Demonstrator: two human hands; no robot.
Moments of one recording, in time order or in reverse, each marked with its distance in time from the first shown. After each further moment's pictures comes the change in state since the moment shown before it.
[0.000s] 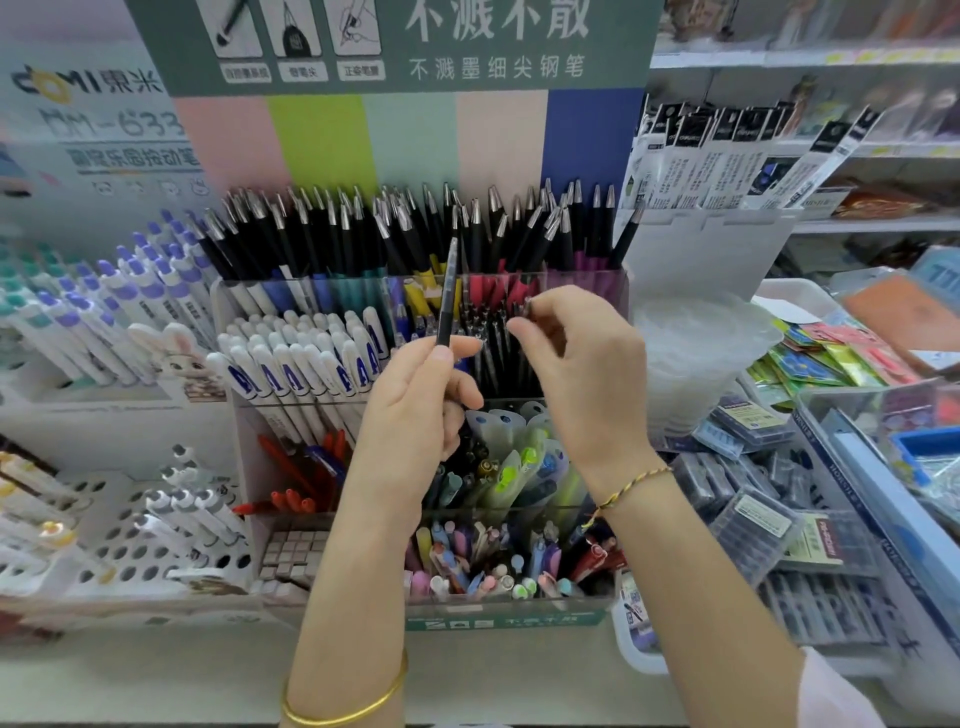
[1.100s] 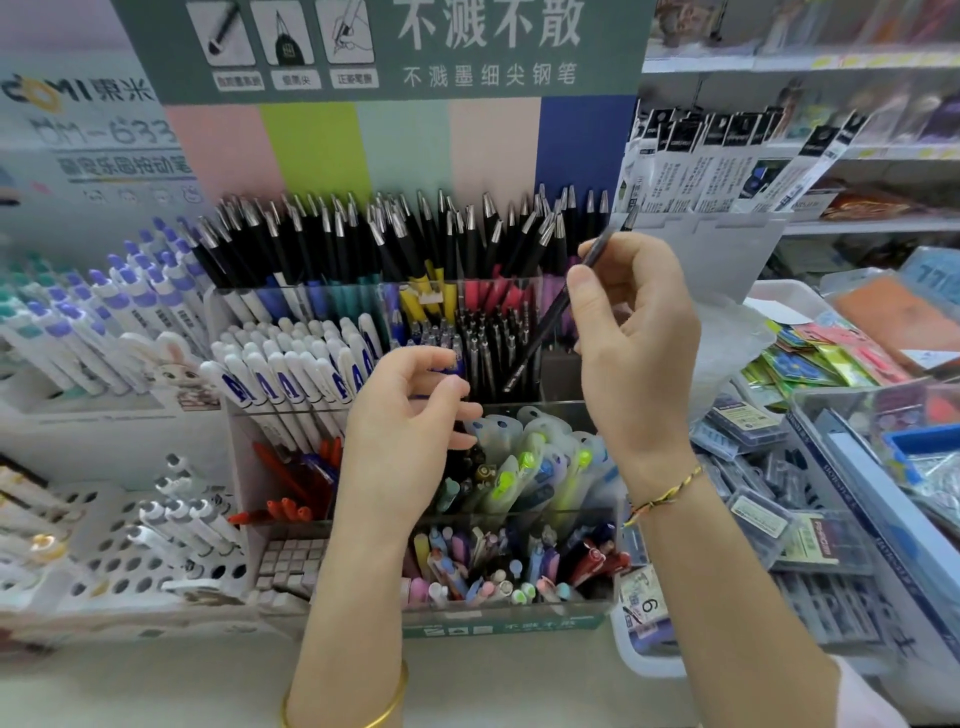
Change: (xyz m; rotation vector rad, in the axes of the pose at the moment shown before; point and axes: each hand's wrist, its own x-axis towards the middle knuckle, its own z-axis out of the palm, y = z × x) left_hand 0.000 -0.005 -0.001 0.161 0.110 0.030; right_hand 0.017 -0.013 -0.025 0.368 0.162 0.172
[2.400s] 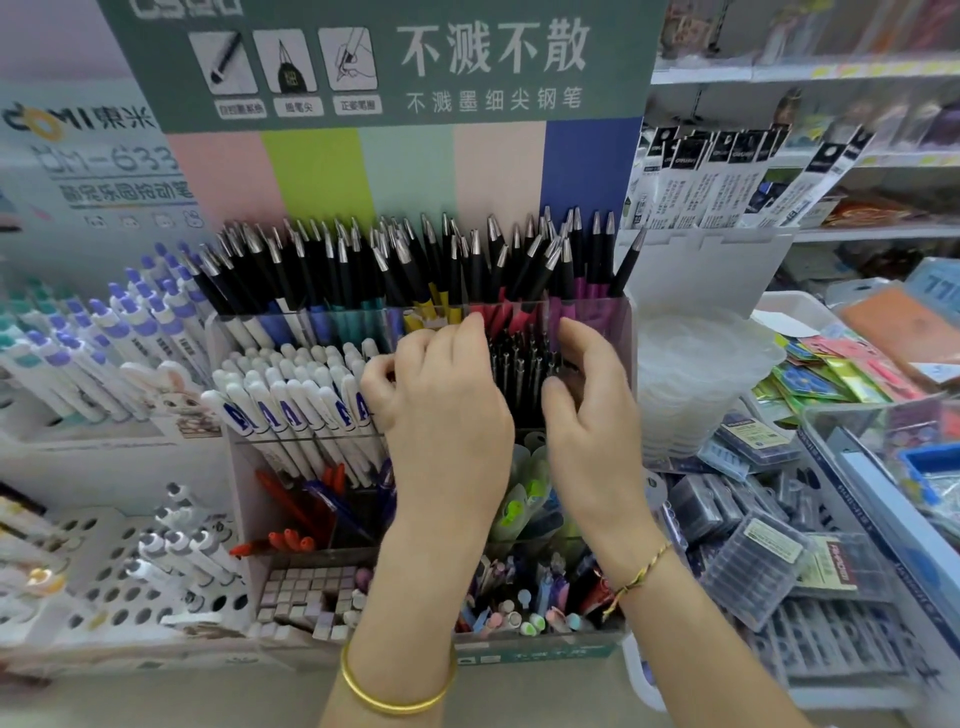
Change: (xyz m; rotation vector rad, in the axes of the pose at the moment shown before) left_hand 0.024 -0.001 0.032 0.940 0.286 0.516; right_hand -0.039 0.020 0.014 -0.063 -0.220 0.309
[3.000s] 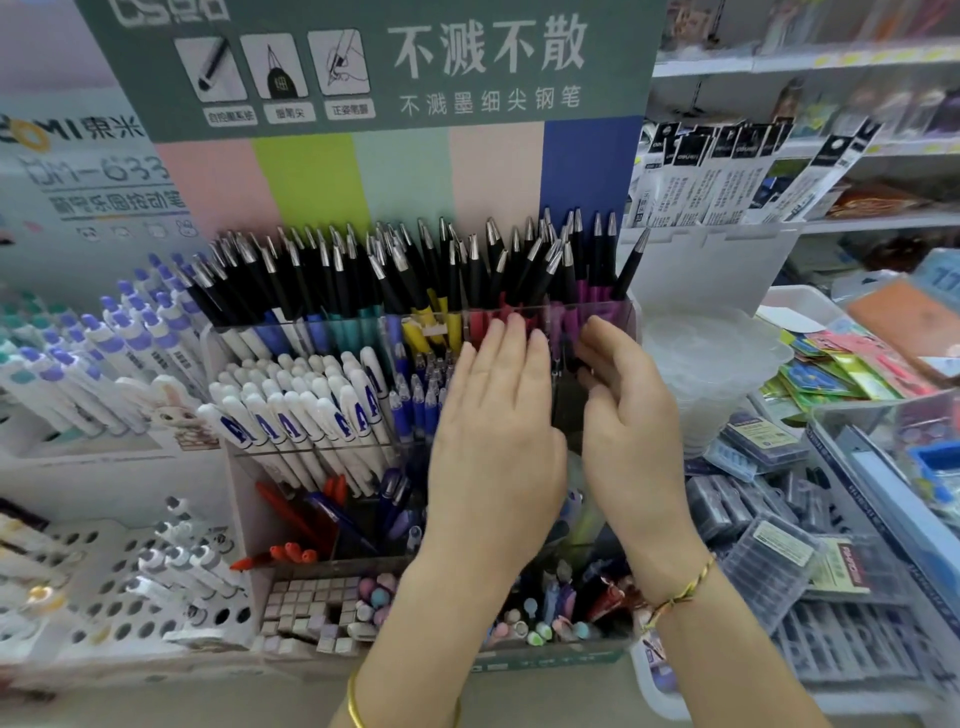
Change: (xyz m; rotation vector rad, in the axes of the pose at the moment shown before) left_hand -0.014 0.010 0.009 -0.016 -0.144 0.291; right_hand 0.009 0.000 -0.013 0.069 0.030 0.074
